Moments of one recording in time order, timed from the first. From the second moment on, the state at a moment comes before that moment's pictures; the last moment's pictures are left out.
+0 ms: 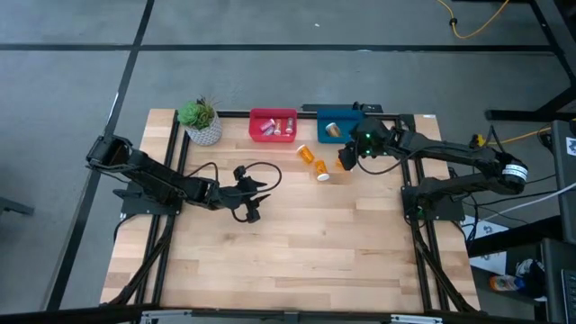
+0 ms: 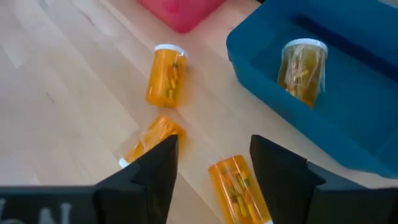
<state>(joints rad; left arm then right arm) -0.22 1.39 0.51 0.31 -0.58 -0.23 -0.49 1.17 0.71 -0.35 0.03 0.33</state>
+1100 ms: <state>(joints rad) -0.22 1.39 0.51 0.31 -0.58 -0.23 -0.48 1.18 0.71 -0.56 0.11 0.27</state>
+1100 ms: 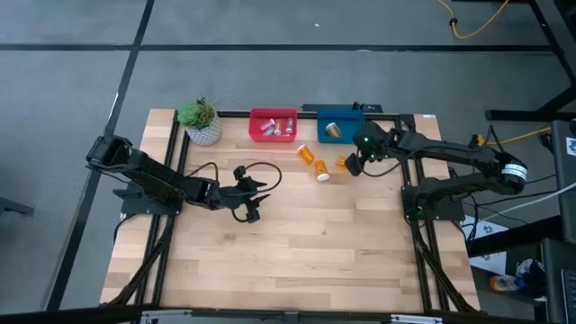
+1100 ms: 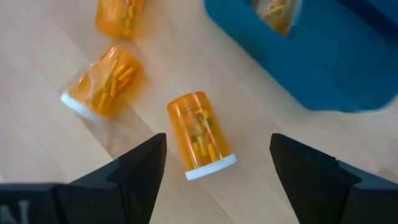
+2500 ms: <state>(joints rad) -0.22 1.39 0.51 0.31 -0.58 -0.22 -0.46 1.52 0.81 -0.50 0.07 0.34</state>
